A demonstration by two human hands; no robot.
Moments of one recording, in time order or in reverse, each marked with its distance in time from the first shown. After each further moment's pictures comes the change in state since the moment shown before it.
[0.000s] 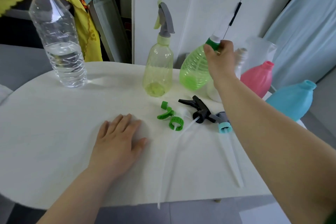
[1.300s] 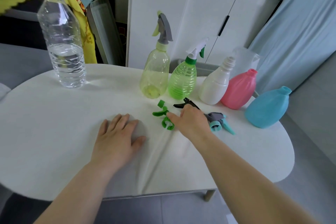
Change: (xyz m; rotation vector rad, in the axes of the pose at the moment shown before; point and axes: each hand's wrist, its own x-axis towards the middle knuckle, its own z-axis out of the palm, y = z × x) left_hand 0.001 -0.001 -0.002 -0.027 -0.019 0.021; right_hand -0.122 0.019 -0.001 -0.824 -0.460 0.114
